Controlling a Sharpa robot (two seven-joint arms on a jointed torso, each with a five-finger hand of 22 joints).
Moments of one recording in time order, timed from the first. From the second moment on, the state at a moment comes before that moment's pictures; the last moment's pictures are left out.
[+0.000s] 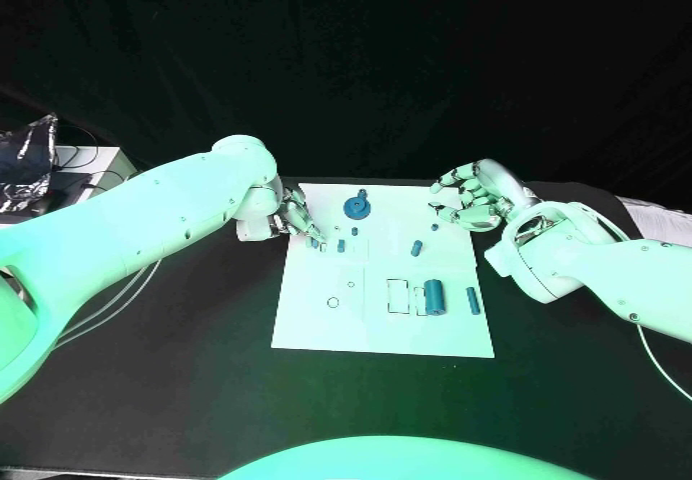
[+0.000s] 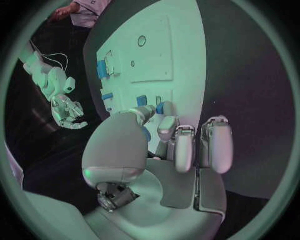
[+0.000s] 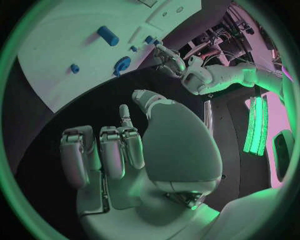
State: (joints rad) left arm 1.28 -0.48 0.08 1.02 -1.00 0.45 -0.62; left_hand 1.18 -0.14 0.48 0.28 0.23 0.87 0.09 0.62 0.57 1.26 0.02 1.31 0.99 1.47 -0.05 1.56 1.31 0.05 1.46 0.06 1.45 1.31; right arm 1.23 -0.88 -0.09 1.57 -1.08 -0.64 -0.09; right_hand 1.37 -0.25 0.42 0.22 0.38 0.89 0.16 0.23 0.42 1.46 0.08 1.53 1.31 1.47 0.01 1.55 1.31 0.00 1.47 0.11 1.55 1.31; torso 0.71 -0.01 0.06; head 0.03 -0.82
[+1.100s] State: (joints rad) left arm 1.28 -0.49 0.08 1.04 -0.94 0.39 -0.60; left_hand 1.12 -0.17 0.75 0.20 0.45 0.87 0.09 0.67 0.75 1.29 -0.01 1.27 0.98 1.47 -0.06 1.57 1.31 0.05 1.46 0.05 1.45 1.31; right arm 1.23 -0.88 -0.09 1.57 -1.08 -0.64 -0.09; right_hand 1.37 -0.25 0.42 0.21 0.38 0.89 0.16 0.23 0.42 1.46 0.08 1.53 1.31 1.47 0.01 1.55 1.31 0.00 1.47 0.11 1.55 1.31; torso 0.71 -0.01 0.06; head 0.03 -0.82
